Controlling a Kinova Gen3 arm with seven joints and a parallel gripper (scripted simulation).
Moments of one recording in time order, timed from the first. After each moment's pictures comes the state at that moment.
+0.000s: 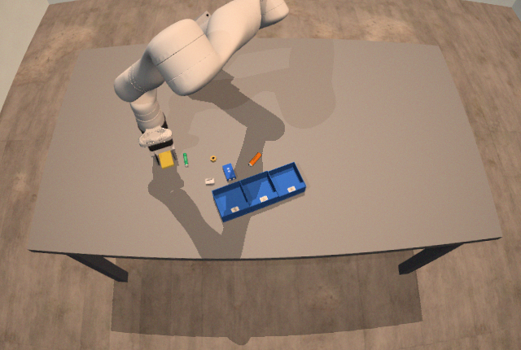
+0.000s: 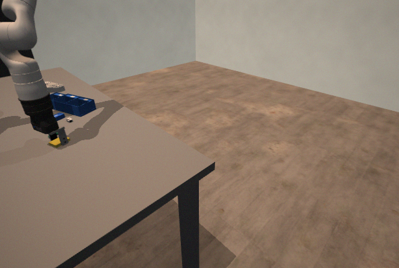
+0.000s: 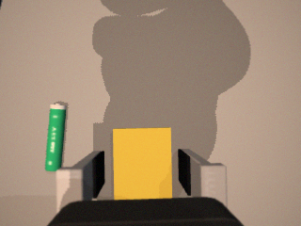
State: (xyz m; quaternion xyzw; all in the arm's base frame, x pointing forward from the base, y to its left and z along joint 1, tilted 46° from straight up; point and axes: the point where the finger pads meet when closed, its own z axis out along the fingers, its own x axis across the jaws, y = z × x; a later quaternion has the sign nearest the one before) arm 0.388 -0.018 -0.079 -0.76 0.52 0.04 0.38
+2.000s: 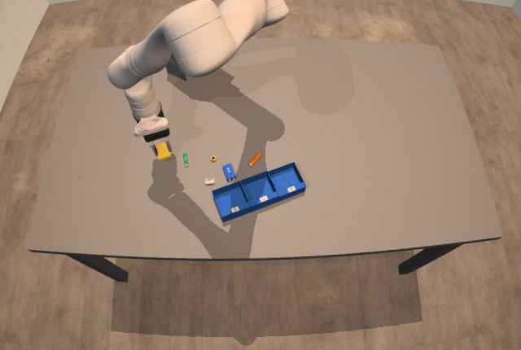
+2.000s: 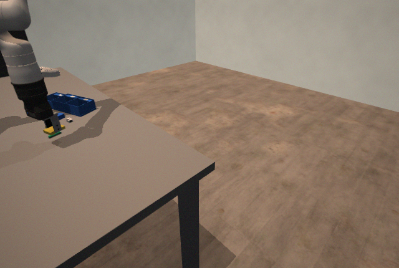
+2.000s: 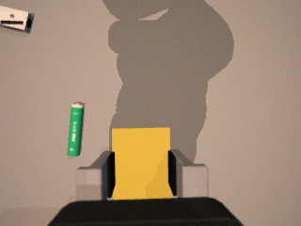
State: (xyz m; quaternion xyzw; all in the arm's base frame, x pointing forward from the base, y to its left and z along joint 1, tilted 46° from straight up) arm 0.369 -0.049 -0.046 -0.76 0.52 0.05 0.38
